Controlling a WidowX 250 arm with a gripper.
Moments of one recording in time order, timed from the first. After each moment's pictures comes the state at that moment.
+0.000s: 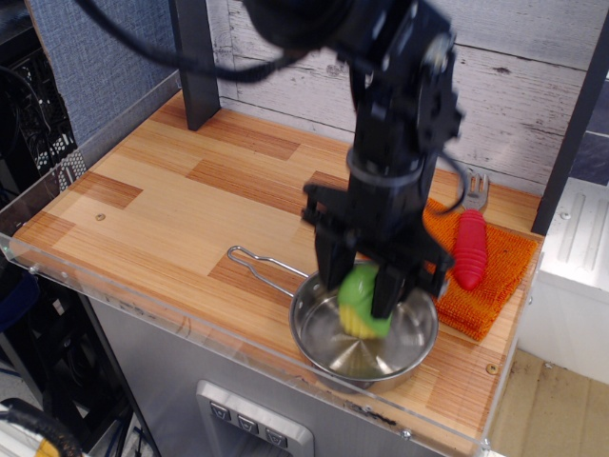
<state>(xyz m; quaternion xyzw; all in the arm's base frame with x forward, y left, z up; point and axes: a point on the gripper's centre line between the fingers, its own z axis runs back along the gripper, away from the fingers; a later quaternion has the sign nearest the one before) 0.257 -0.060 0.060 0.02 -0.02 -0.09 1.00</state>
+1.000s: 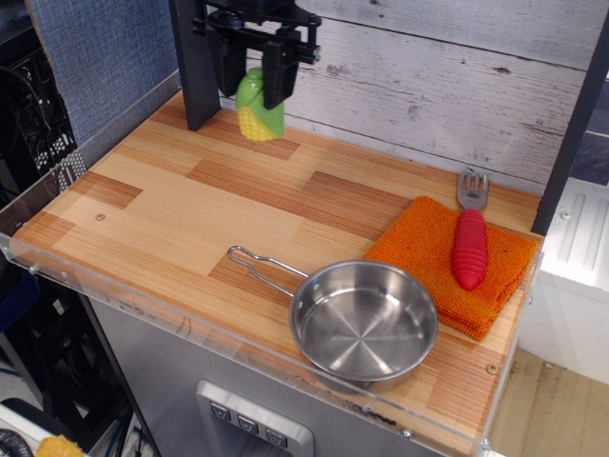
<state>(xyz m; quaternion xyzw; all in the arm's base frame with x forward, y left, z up) 0.339 0.079 0.118 0.01 0.00 0.00 1.00</state>
